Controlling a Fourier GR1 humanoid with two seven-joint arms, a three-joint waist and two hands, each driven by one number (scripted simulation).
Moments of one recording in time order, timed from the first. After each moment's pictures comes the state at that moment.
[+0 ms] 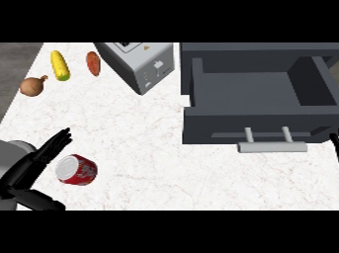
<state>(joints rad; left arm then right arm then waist) -0.08 0.36 0.18 -1.00 -0.19 -0.62 -0.61 0.26 -0.05 -0.21 -2.05 -0.04 0.18 0.01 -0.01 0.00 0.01</state>
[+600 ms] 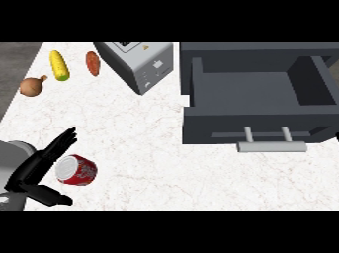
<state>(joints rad) -0.18 0.37 0.13 -0.78 -0.21 -0.56 -0.69 0.25 -0.05 -0.23 -2.08 -0.07 0.19 0.05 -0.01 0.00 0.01</state>
